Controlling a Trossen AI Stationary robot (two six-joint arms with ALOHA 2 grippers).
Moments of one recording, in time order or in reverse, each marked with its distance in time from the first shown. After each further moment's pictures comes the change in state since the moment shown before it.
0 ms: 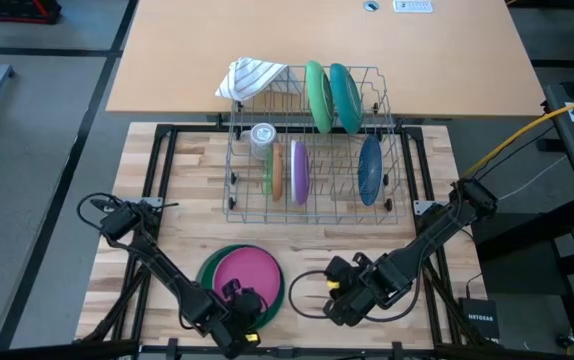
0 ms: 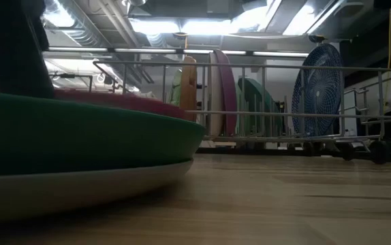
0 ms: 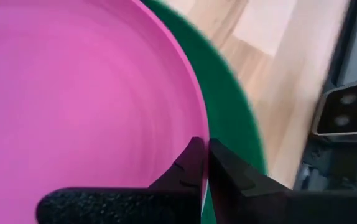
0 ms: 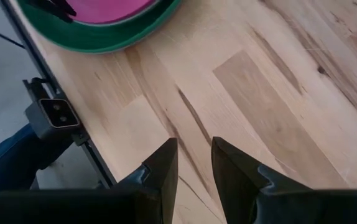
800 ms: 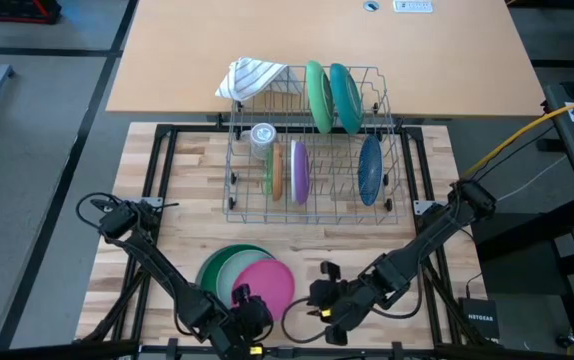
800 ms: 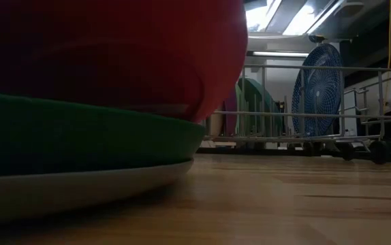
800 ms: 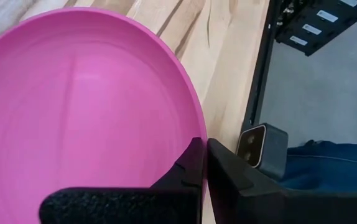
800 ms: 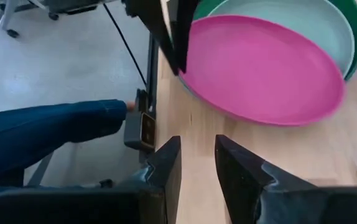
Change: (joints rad) left arm 0.002 -0.010 0.153 0.004 -0.060 0.158; right arm -0.010 0.010 0.000 0.398 -0.002 -0.623
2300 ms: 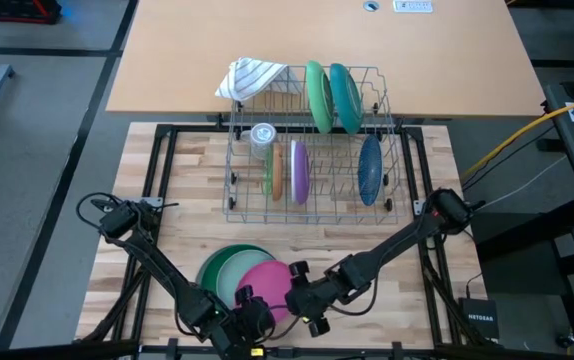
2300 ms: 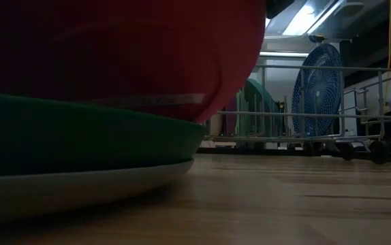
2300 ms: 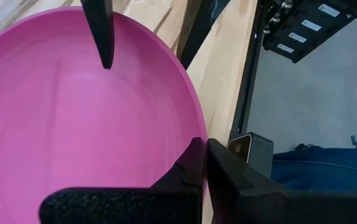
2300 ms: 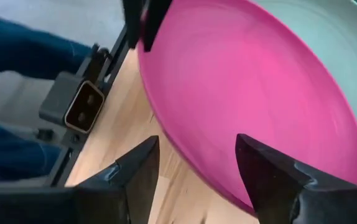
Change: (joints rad) left arm 0.005 0.000 0.000 0.054 0.000 0.033; right arm -0.111 0.193 0.000 0.133 -0.126 -0.479
